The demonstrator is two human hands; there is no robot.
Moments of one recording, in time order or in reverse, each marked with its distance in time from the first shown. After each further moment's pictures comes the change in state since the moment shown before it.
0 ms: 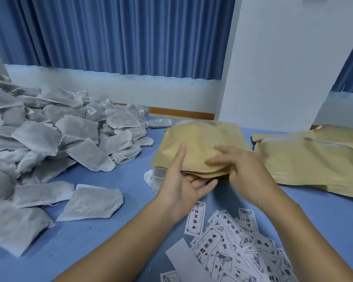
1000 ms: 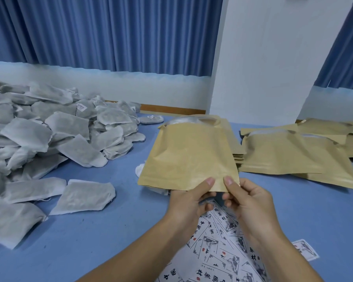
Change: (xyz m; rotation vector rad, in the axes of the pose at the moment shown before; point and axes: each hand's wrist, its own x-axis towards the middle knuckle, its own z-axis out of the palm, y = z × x) left_hand -0.021 -0.068 -0.009 0.298 0.035 0.116; right_hand -0.089 0.012 0.024 1.116 0.273 0.578
